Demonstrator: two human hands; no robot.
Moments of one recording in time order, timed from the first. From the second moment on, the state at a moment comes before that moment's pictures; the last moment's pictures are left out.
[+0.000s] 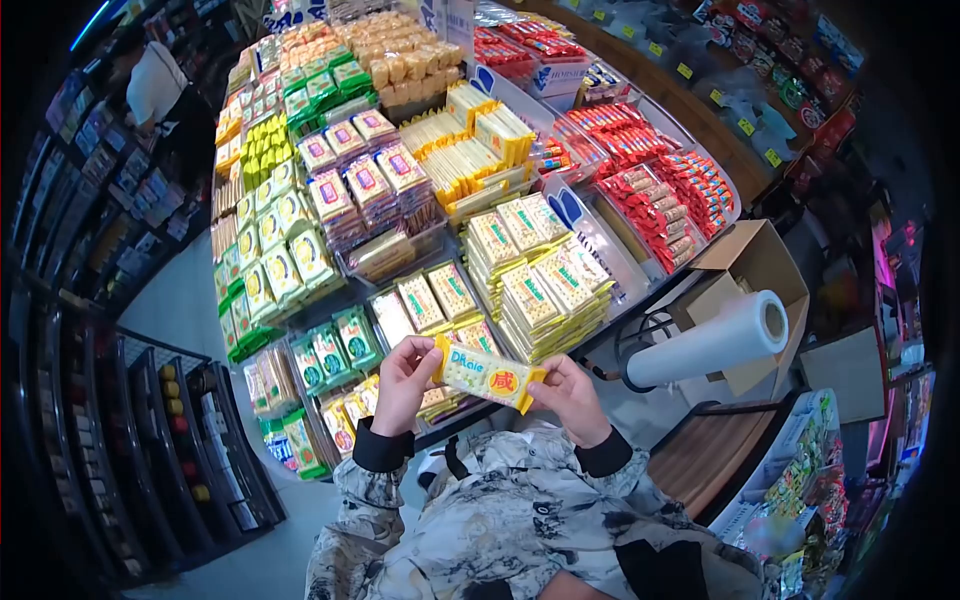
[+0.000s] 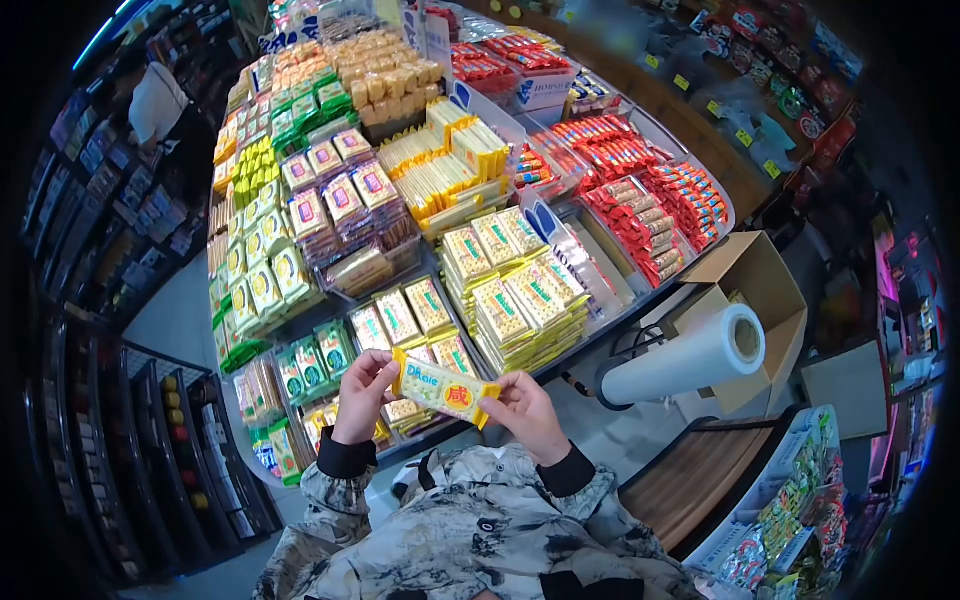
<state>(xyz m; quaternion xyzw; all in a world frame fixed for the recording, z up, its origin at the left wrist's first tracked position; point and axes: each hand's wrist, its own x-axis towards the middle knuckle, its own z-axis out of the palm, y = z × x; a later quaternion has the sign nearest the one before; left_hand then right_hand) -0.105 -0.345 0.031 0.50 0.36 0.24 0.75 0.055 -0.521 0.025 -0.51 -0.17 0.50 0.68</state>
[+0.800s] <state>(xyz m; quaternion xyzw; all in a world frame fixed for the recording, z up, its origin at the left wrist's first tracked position) -0.022 -0.245 0.073 0.58 0.12 0.50 0.63 0.116 -0.380 0.064 -0.59 -0.56 -0.15 0.56</state>
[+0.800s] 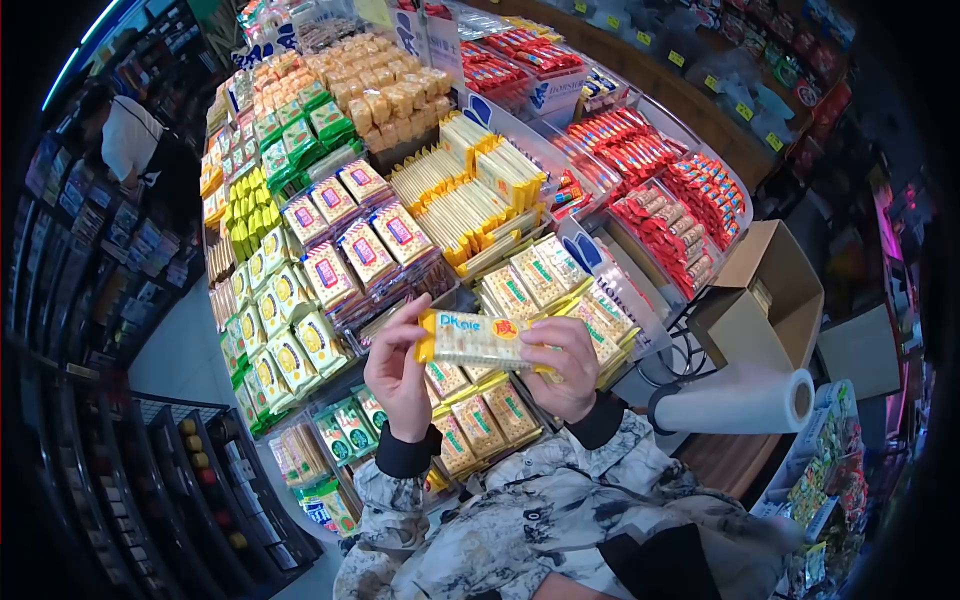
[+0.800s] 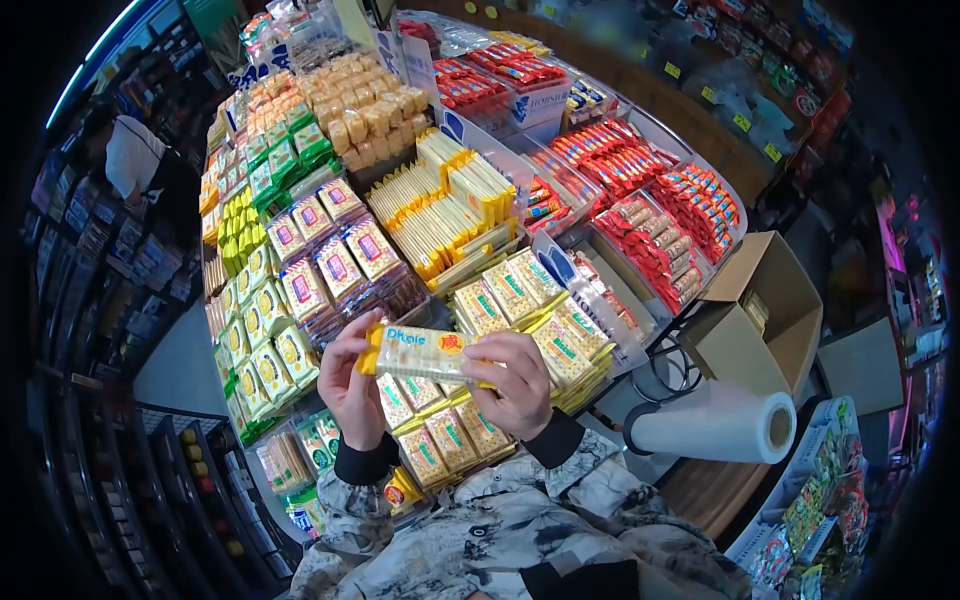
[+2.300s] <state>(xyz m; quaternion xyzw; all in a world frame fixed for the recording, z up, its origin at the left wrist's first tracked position) -0.008 -0.228 0.008 0.54 0.28 0.29 0.74 0.280 -0.082 0.014 -0.82 -0.45 -0.24 0.26</state>
